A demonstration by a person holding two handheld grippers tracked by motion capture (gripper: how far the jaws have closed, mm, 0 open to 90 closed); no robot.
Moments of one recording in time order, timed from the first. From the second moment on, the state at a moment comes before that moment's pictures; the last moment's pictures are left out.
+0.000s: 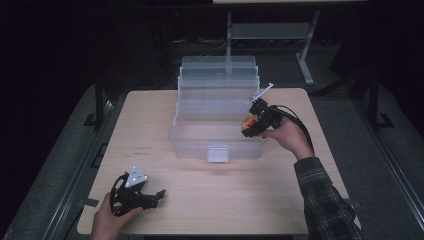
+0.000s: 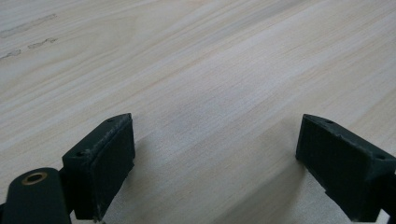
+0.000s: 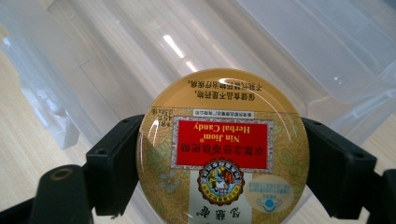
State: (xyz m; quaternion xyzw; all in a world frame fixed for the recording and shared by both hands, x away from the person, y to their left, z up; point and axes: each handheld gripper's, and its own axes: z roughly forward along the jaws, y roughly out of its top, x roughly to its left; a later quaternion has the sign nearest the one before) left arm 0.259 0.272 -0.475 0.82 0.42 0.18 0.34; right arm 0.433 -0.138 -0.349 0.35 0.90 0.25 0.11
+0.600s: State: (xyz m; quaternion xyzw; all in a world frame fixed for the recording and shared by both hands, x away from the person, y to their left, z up) left arm 0.259 0.272 -0.475 0.82 0.42 0.18 0.34; right arm 0.436 -0.137 -0.355 0.36 0.90 0.24 0.10
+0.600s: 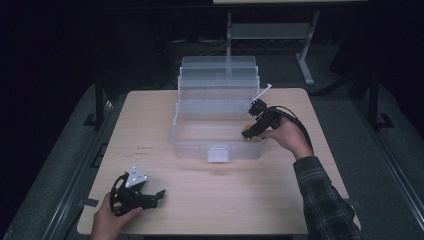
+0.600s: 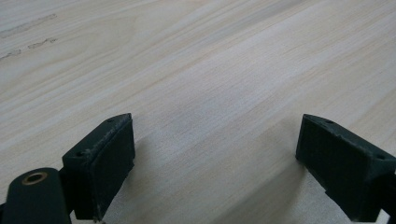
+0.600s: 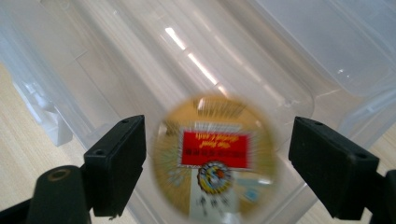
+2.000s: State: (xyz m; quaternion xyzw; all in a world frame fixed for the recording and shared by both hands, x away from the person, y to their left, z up) left arm 0.259 0.272 -0.475 0.82 0.42 0.18 0.34; right arm 0.386 -0.189 -0.352 0.38 0.87 0.29 0.13
